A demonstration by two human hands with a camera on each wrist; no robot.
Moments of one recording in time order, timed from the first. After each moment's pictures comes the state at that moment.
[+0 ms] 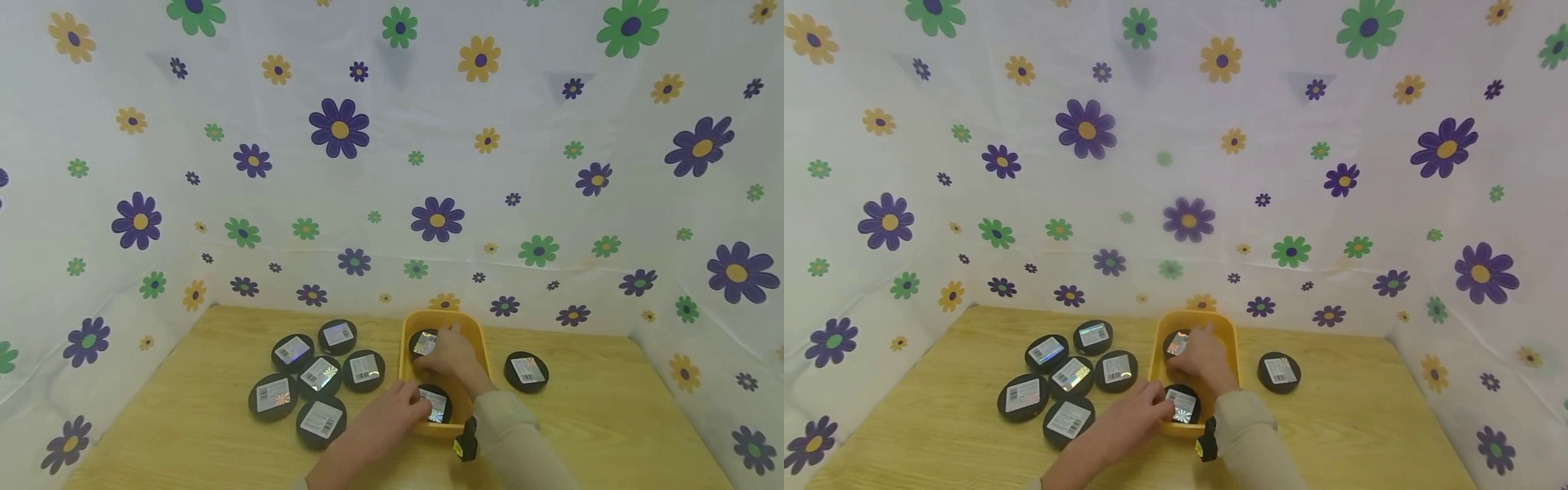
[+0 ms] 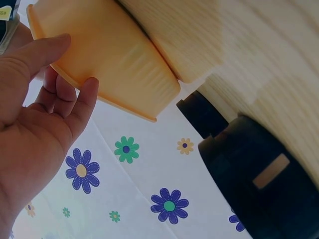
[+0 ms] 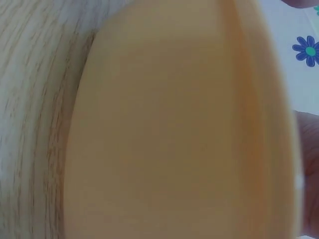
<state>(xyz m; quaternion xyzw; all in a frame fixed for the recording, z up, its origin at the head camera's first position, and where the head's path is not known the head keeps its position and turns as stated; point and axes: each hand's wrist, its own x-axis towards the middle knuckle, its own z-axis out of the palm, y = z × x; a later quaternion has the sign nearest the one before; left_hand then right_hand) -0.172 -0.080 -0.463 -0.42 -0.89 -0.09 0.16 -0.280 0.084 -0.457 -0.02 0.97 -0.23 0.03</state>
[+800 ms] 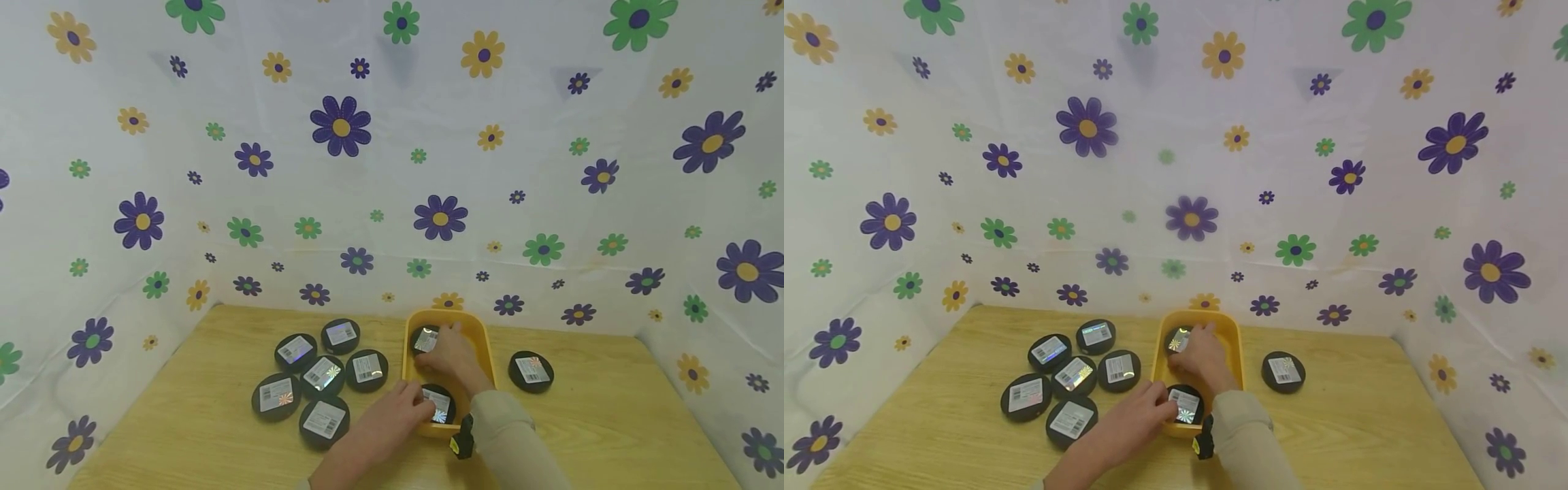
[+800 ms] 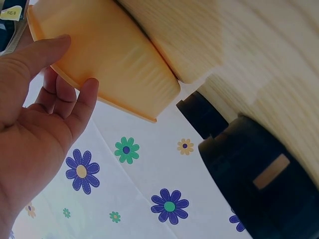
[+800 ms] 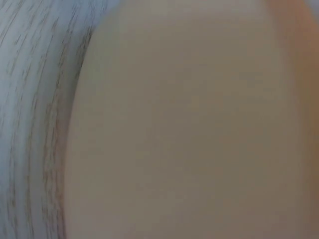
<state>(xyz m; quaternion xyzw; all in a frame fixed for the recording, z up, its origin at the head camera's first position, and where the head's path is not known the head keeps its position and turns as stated) -0.171 -0.080 -0.466 -0.42 -0.89 -0.09 0.17 -0.285 0.078 -0.466 -0.01 0.97 -0.25 0.03</state>
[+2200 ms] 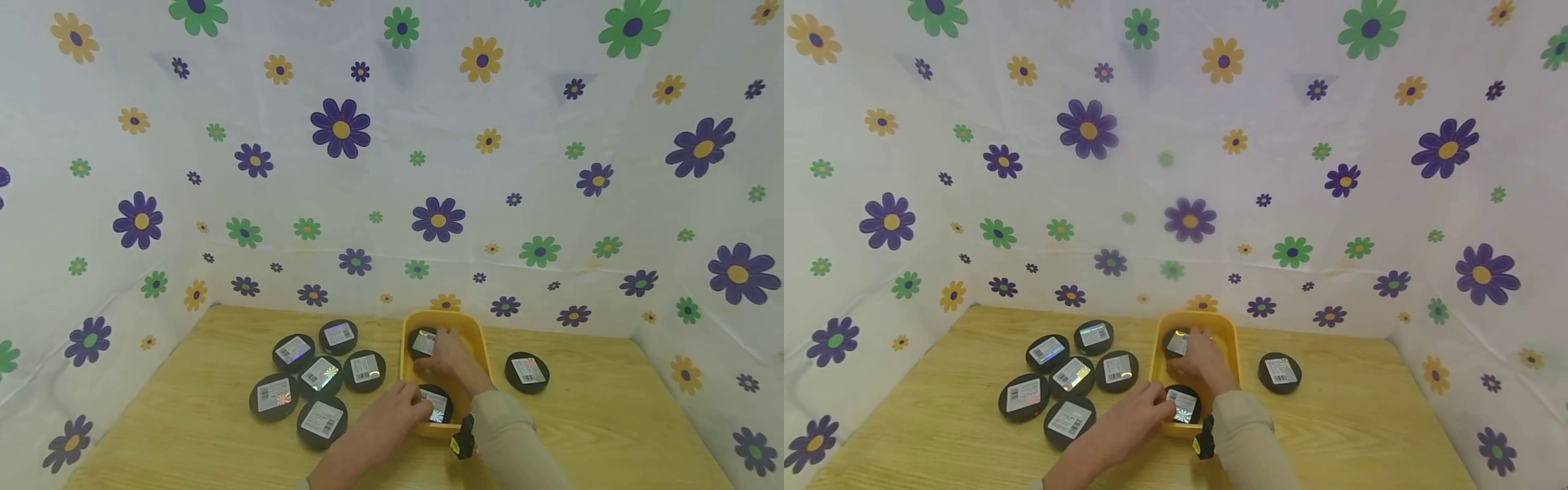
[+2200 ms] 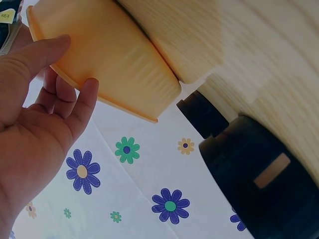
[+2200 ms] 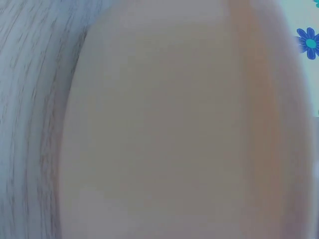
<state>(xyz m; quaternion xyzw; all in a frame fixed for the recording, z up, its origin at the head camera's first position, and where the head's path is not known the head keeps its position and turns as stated) -0.170 -0.080 -0.465 -0.43 -0.88 -0.09 0.19 -0.286 0.084 -0.468 -0.04 0.97 -0.25 0.06</state>
